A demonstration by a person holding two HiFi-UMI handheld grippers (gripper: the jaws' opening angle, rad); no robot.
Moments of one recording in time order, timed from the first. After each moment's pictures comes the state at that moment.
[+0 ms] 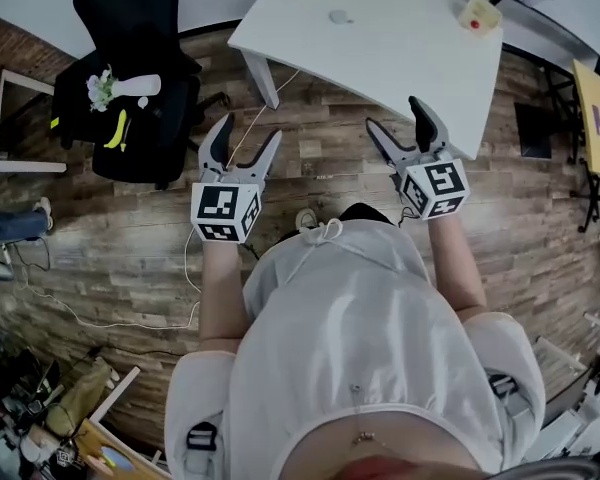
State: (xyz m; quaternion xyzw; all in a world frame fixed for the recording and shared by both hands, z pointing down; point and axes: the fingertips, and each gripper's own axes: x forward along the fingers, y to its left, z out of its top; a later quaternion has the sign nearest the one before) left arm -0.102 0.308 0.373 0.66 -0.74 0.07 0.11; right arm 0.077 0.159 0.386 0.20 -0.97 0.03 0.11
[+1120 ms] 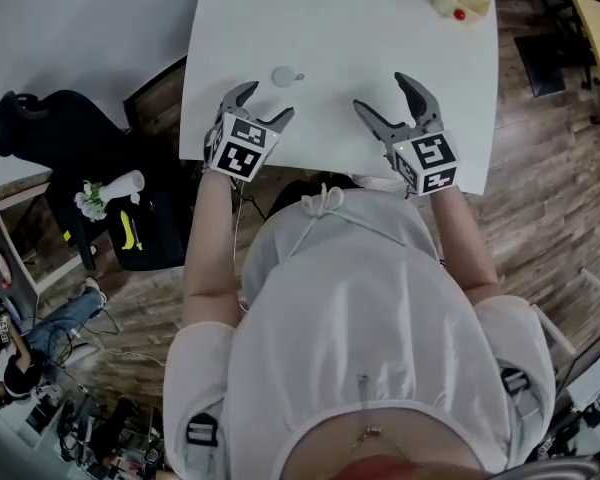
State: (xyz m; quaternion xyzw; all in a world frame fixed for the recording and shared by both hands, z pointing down) left arm -0.157 -0.102 0.541 0.77 -0.47 0.38 0.18; right arm 0.014 -0.153 0.485 0.29 -0.93 0.10 0.18
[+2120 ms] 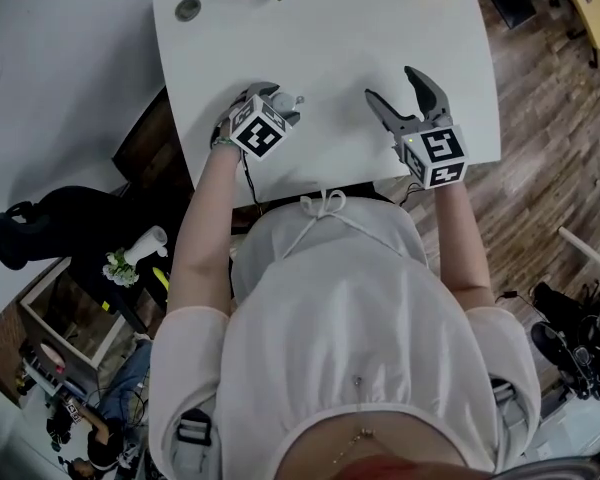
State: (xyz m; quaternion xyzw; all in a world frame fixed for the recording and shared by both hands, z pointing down) left arm -0.141 -0.161 0.619 0.83 -0.20 0.50 0.16; right arm 0.031 -0.192 0.494 0.44 -0.86 0.14 0.20
